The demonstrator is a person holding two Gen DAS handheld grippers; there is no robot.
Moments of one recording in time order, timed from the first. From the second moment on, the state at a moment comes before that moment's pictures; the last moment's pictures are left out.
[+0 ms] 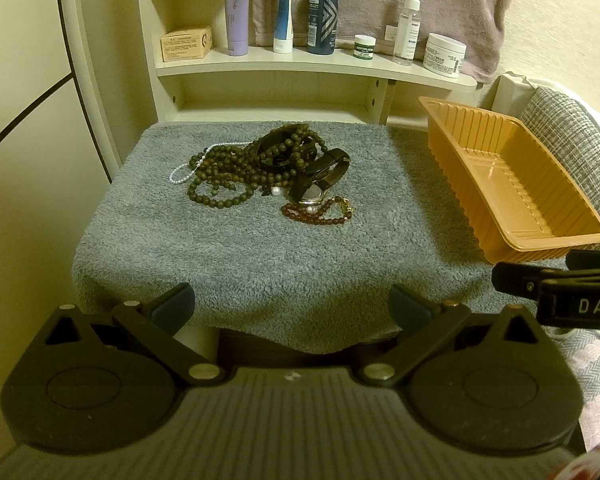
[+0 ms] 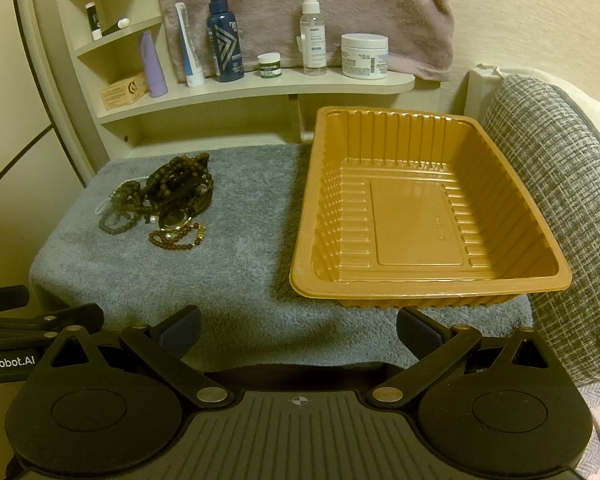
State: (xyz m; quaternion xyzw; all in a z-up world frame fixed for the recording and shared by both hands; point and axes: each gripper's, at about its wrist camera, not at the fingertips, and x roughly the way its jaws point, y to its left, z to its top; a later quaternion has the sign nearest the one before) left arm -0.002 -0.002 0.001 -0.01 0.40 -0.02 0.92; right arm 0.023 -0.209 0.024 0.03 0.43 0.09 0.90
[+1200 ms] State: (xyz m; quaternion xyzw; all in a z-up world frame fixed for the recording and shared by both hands) left arm 0.080 -0.009 -0.019 -0.08 0.44 -0.07 0.89; right arm 0.086 -0.372 0.003 0.10 0.41 0.00 0.91
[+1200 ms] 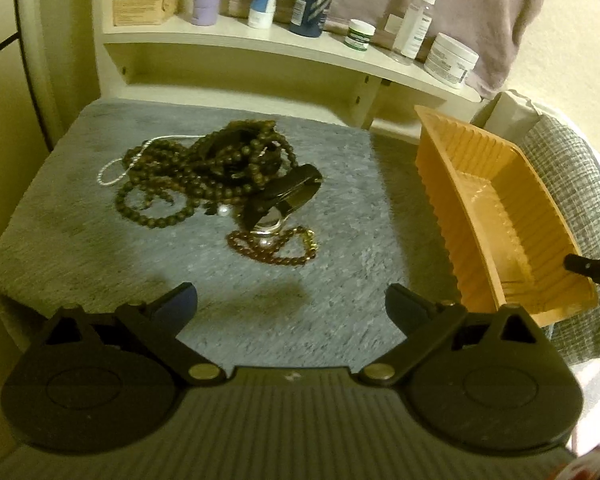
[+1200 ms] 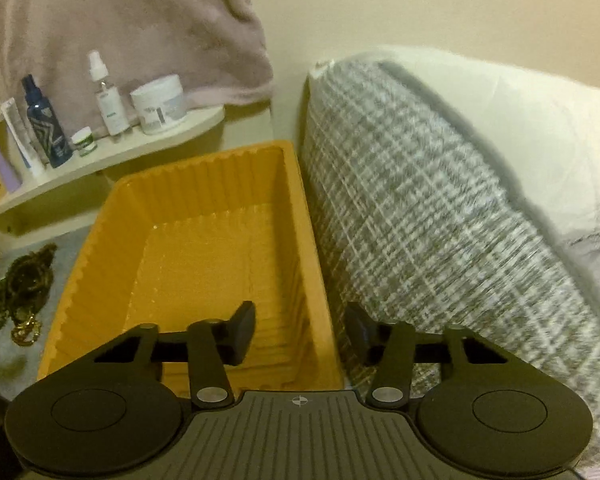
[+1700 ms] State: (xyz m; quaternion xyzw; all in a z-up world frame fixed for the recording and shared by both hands) left arm 0.091 -0.016 -0.025 -0.08 0.45 -0.07 0.89; right arm 0.107 -0.375 -0.025 0.11 0.44 0.02 0.89
